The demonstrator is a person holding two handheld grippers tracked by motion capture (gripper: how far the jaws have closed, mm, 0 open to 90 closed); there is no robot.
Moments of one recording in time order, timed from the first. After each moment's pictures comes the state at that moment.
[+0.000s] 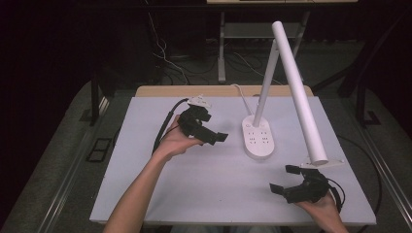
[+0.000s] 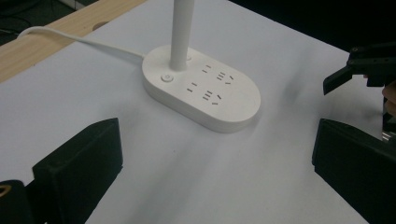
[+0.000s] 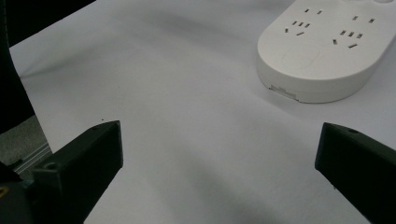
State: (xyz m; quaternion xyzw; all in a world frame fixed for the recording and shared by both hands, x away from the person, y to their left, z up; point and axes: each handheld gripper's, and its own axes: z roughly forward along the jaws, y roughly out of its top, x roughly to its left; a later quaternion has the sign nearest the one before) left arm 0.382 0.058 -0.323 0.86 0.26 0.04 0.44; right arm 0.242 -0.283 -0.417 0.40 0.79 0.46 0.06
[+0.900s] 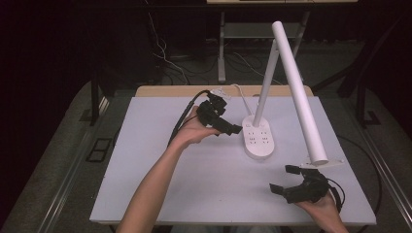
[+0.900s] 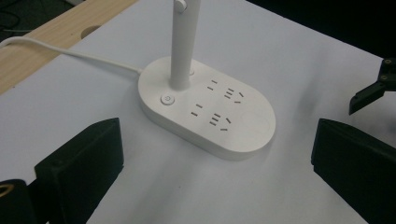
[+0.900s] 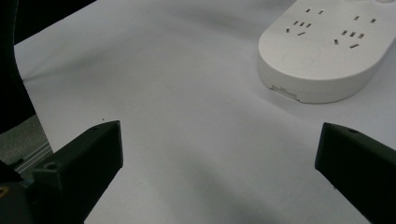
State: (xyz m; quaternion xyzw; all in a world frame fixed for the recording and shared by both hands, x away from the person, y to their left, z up) left arm 0.417 0.011 -0.330 0.88 0.25 0.04 0.41; right arm 0.242 -0.283 -0.417 0.40 0.79 0.46 0.06
